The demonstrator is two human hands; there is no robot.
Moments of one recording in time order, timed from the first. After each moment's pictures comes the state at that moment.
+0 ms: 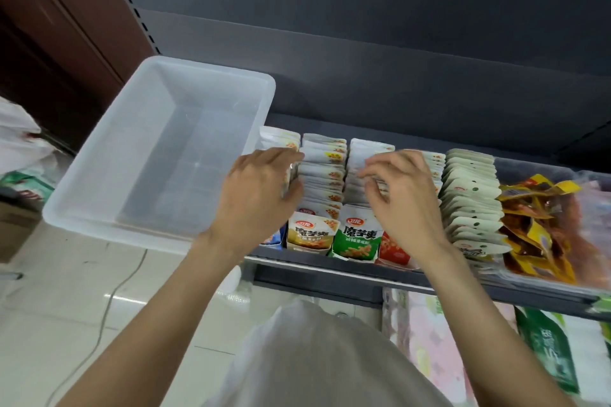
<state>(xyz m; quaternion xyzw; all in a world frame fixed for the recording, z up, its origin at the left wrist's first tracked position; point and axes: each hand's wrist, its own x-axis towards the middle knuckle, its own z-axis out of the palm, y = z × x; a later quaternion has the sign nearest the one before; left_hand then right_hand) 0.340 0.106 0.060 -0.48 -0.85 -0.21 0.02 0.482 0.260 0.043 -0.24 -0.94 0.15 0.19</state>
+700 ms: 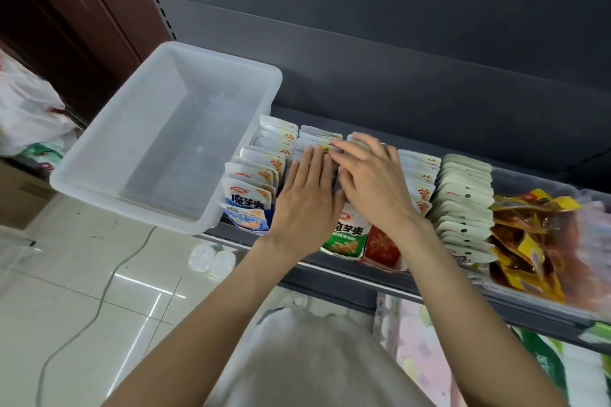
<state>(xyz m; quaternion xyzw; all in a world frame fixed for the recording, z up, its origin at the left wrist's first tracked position) 0.404 0.155 0.016 -0.45 -0.89 -0.05 -0.05 0.455 0.278 0.023 -0.13 -0.98 0.07 0.14</state>
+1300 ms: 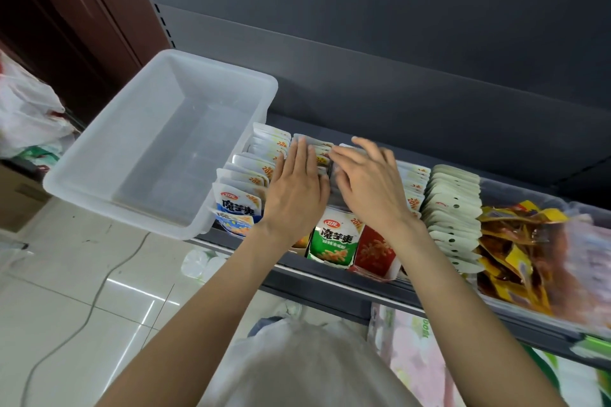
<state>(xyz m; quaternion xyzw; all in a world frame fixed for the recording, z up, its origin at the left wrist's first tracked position) 0.384 0.173 0.011 -0.40 -0.91 -0.09 -0.04 0.453 0.294 0.022 -0.13 -0.98 0.06 0.12</state>
